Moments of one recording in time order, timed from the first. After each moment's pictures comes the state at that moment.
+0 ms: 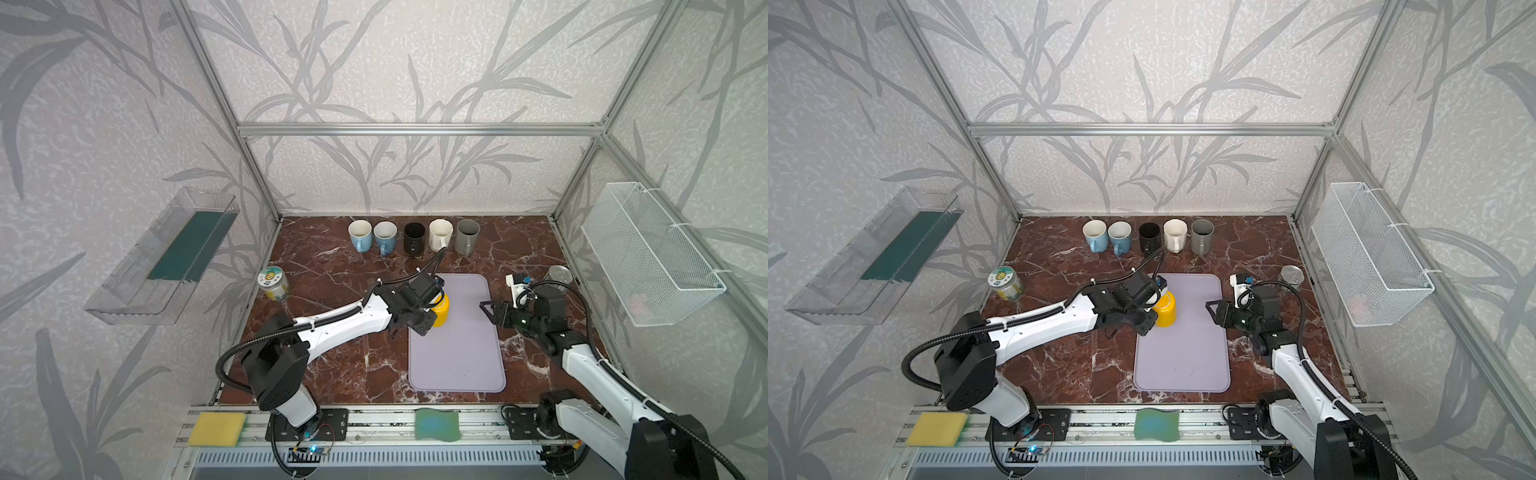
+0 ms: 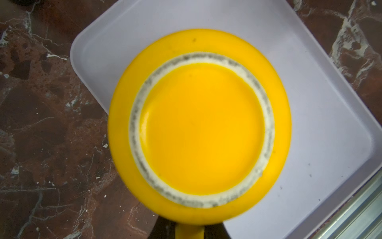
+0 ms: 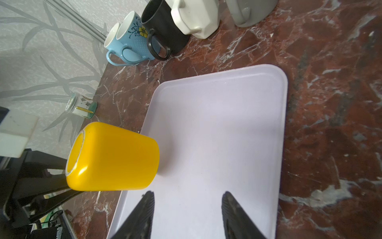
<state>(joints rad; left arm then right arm) -0.89 1.59 1.15 -0.61 -0.04 -0.19 0.12 0.98 0.39 -0.01 -0.54 0.40</state>
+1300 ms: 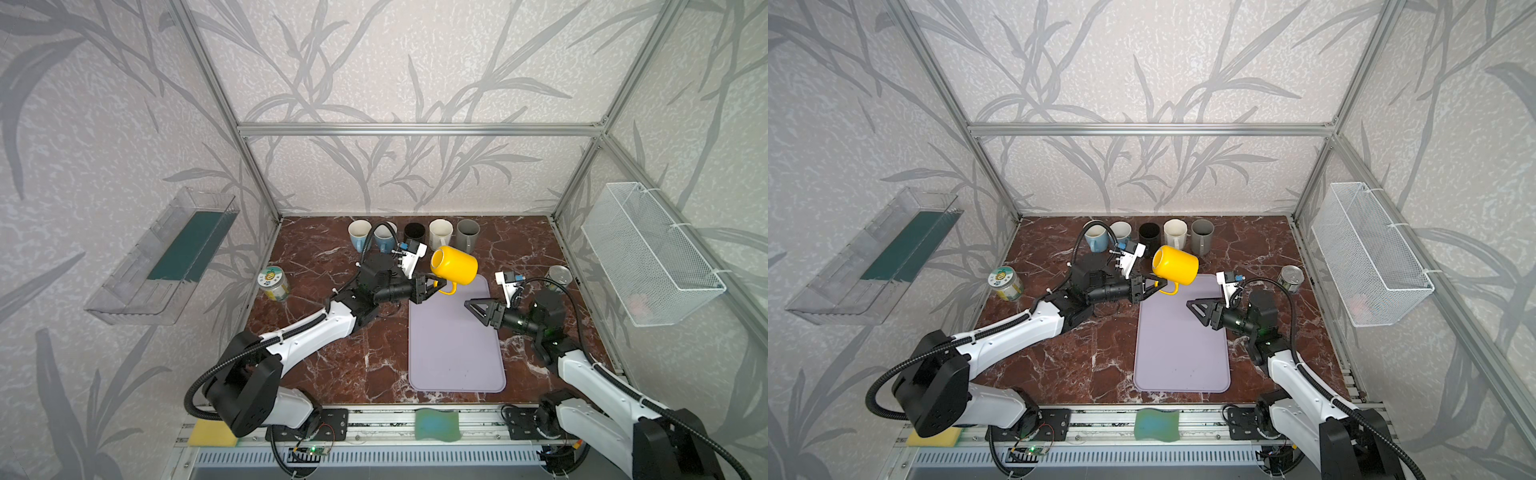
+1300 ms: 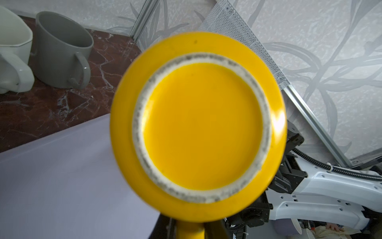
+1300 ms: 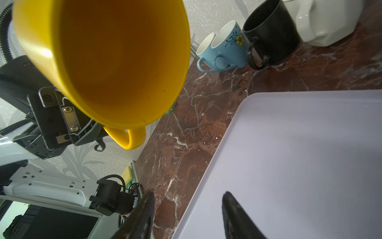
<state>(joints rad) -0.66 1.41 0.87 0.36 0.61 -0.63 0.24 0.98 0.32 0.43 -0.81 0.67</state>
